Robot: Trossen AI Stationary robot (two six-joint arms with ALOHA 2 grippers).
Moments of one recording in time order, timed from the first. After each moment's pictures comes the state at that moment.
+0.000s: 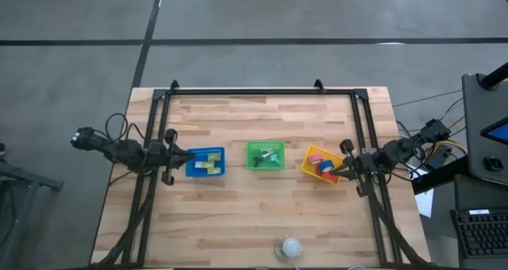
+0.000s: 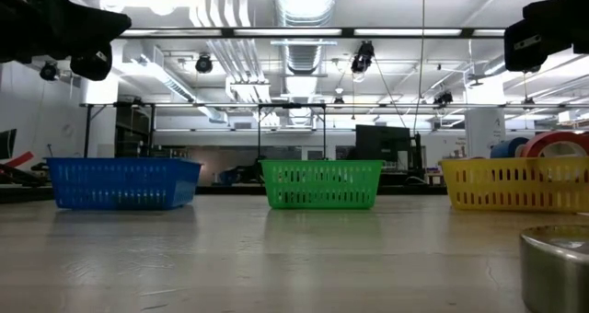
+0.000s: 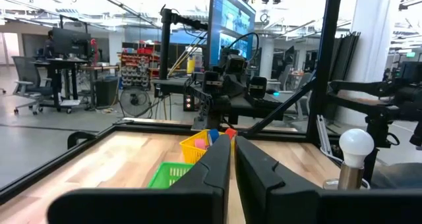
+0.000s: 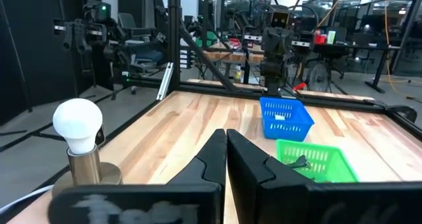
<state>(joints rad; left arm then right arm) -0.36 0.04 0.04 0.13 -0.40 0.00 0.49 0.06 0.11 -0.05 0.24 0.00</state>
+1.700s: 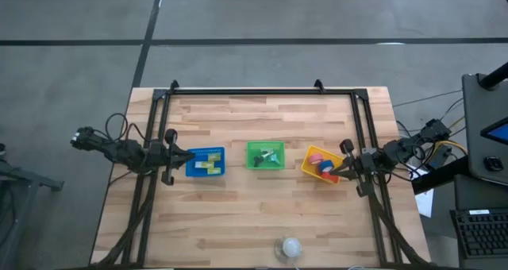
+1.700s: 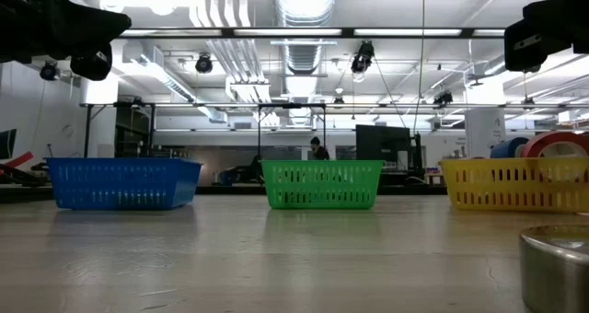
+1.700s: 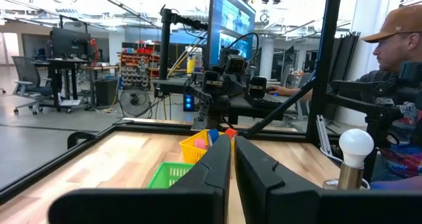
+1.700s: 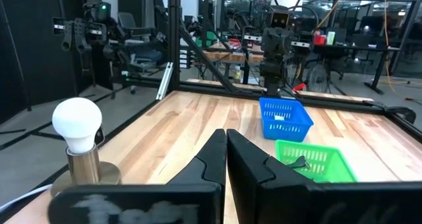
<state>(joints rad) -0.36 0.04 0.04 0.13 -0.40 0.00 0.49 0.06 0.11 -0.05 0.24 0.00</state>
